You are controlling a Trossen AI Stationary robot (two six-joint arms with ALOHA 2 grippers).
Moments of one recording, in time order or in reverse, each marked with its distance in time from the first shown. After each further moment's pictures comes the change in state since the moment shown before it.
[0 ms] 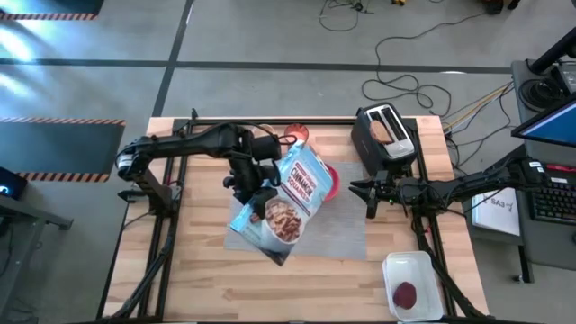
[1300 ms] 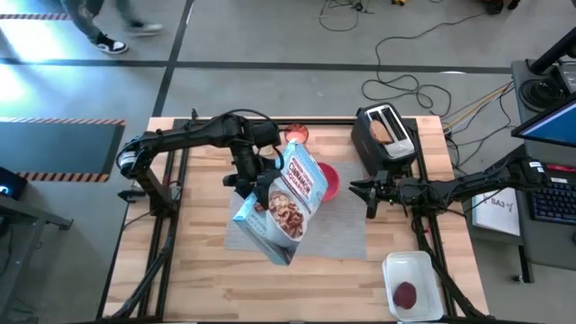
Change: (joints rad) left arm 0.112 0.010 -0.053 0.041 0.275 -0.095; right arm 0.000 0.000 0.000 0.000 0.000 0.000
